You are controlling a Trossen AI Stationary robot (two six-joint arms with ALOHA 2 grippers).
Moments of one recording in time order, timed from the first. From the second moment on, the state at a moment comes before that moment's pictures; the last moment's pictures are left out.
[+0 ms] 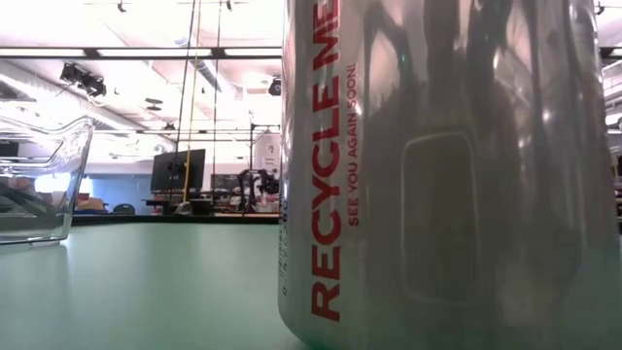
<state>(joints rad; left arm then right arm) -0.89 1.68 1.45 -1.37 0.08 -1.31 -0.04 1.42 0.82 0.01 -0.23 0.08</state>
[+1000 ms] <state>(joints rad) -0.86 1.67 1.49 -1.10 -0.71 -0.80 0.03 1.41 0.92 -0.05 -0.24 0.05</state>
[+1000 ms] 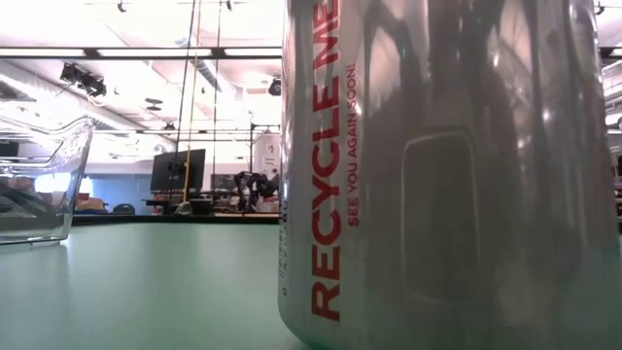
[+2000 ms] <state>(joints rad) -0.64 1.34 0.90 -0.06 -0.41 -0.17 0.48 1.43 0.93 -0.03 0.10 0.42</state>
